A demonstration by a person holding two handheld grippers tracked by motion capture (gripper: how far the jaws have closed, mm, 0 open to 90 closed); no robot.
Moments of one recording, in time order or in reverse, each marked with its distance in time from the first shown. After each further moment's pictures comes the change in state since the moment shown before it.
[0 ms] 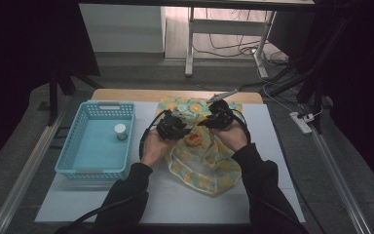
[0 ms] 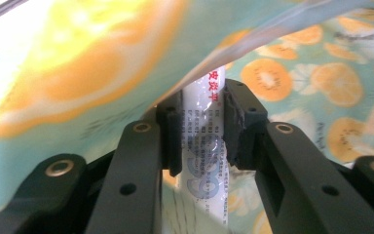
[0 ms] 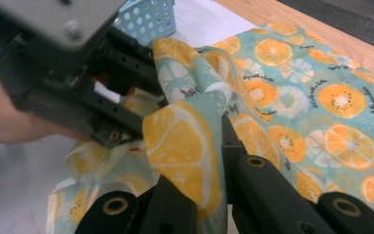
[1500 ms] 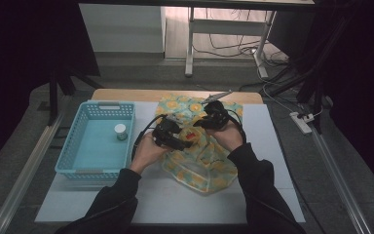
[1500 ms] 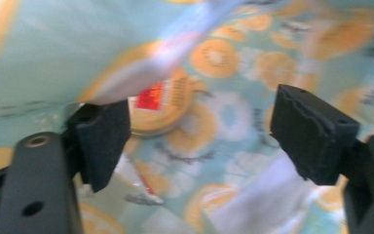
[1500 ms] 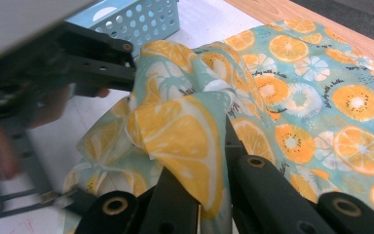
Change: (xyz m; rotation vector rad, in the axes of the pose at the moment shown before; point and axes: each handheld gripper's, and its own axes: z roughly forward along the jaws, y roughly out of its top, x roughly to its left) left arm -0.017 -0.011 -0.025 0.030 -0.174 0.010; right arm 0.004 0.003 0.012 0.011 0.003 -0.004
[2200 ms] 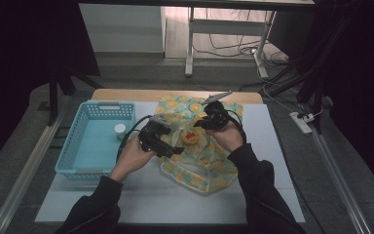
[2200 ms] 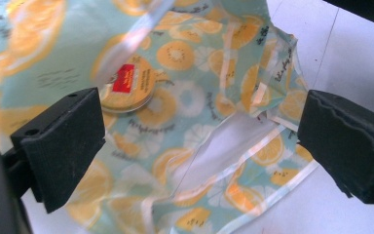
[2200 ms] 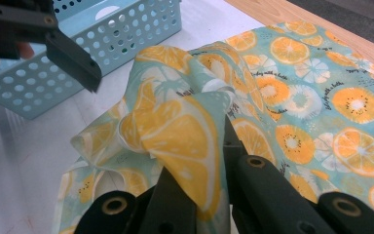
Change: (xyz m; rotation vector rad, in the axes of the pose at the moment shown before) left arm -0.008 -0.015 -0.057 -0.043 -0.058 0.009; right arm 0.002 -0.001 -0.002 -0.004 0.001 -0.017
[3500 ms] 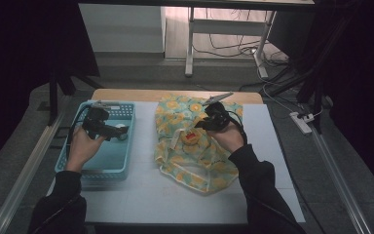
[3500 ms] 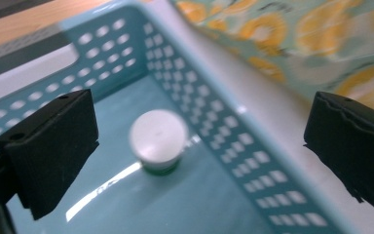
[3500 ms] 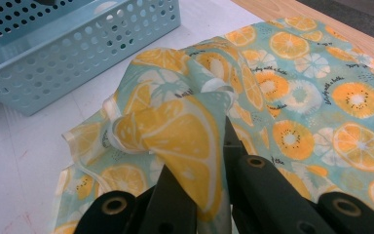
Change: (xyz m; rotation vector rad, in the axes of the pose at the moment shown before) left arm 0.111 -0.086 -0.089 0.005 0.404 -0.274; right arm -0.002 -0.004 0.001 0.005 0.001 0.003
